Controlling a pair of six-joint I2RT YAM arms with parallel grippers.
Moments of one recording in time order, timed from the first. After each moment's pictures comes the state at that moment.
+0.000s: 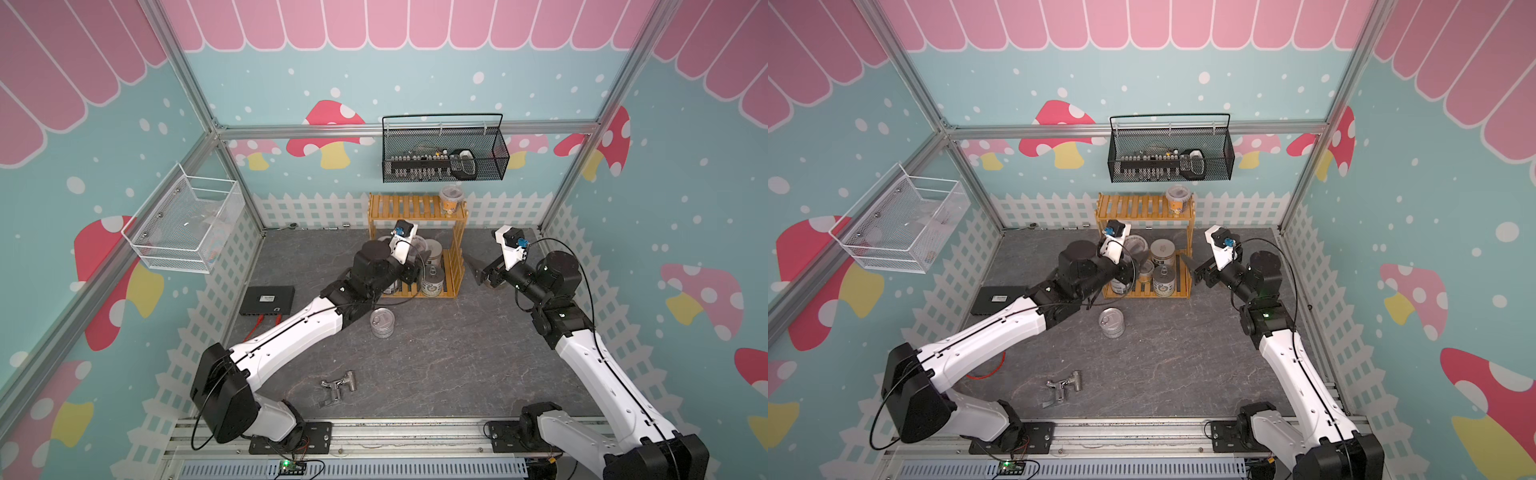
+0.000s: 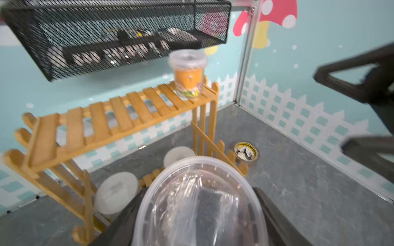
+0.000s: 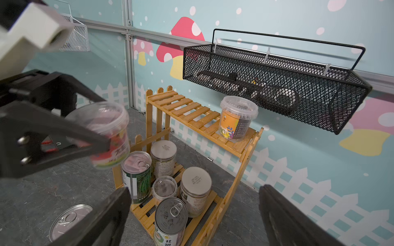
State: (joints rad) left arm -0.78 1.42 1.15 0.06 -0.10 -0.03; right arm 0.17 1.04 0.88 0.13 -0.46 -0.19
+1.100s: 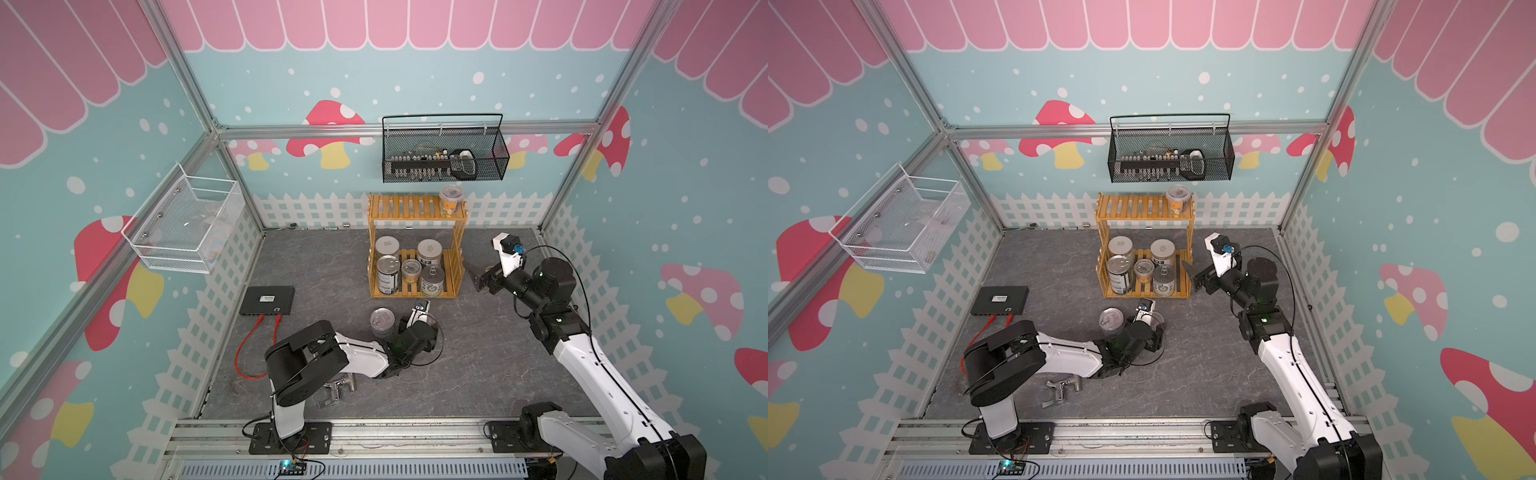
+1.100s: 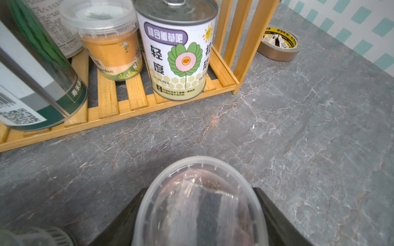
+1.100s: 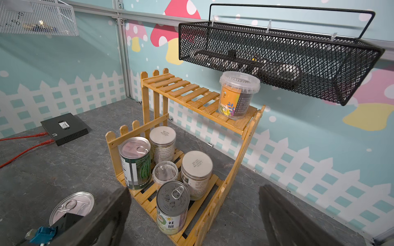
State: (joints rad) left arm -1.03 1.87 0.83 0.47 -0.47 -0.42; right arm 0.17 1.02 0.81 0.12 -0.43 -0.18
